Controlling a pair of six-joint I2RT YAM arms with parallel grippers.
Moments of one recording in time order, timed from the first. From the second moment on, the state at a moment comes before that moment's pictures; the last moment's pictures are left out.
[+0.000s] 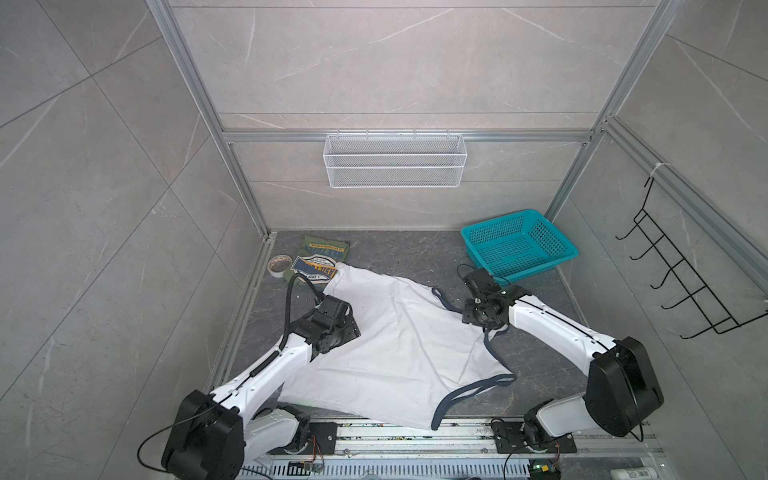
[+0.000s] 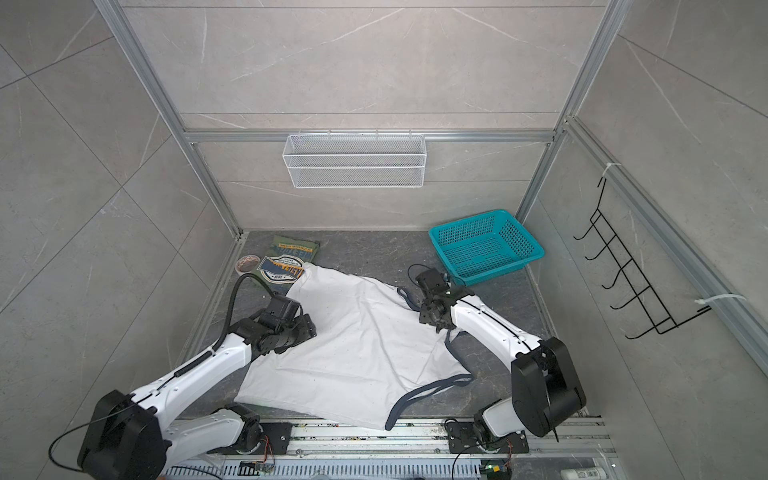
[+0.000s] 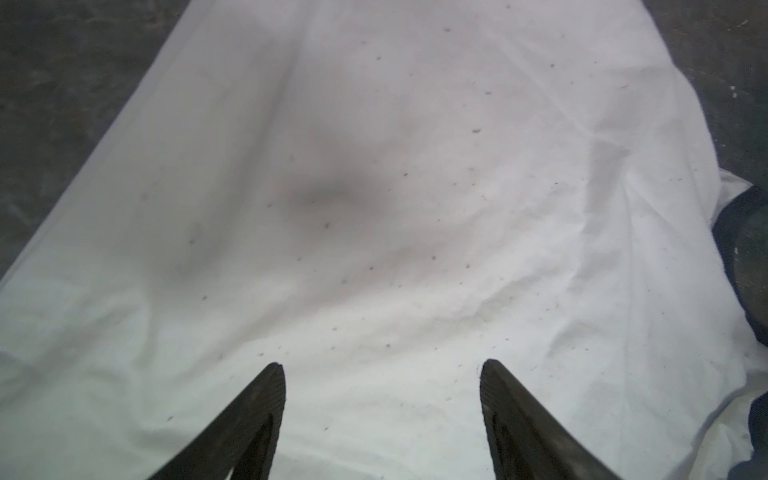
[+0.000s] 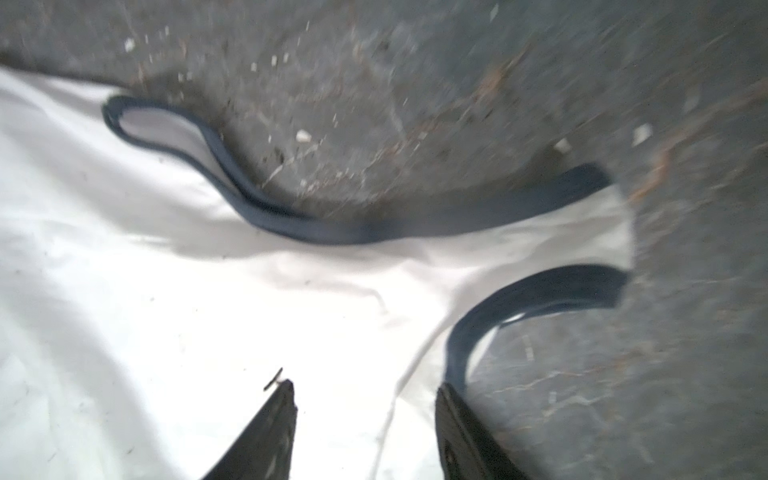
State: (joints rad) left arm -0.48 1.21 0.73 -0.58 -0.08 -0.81; right arm 0.46 1.49 0.98 -0.75 0.16 0.65
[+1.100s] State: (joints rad) left arm -0.49 1.43 0.69 -0.45 -0.07 -0.79; right arm -0.04 1.56 0.84 -0.64 0.02 0.68
